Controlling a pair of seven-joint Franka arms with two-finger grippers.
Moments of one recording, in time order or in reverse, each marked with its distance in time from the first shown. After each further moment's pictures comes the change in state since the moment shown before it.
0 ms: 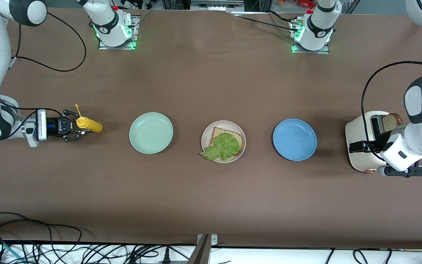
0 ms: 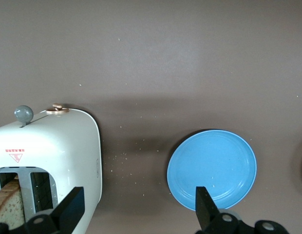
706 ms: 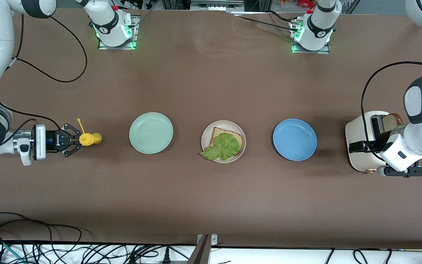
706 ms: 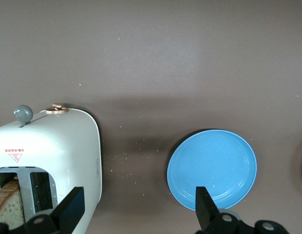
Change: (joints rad) left arm 0.000 0.000 0.000 -0.001 0.000 0.000 0.000; right arm 0.167 -0.081 0.003 0.206 -0.001 0.083 0.412
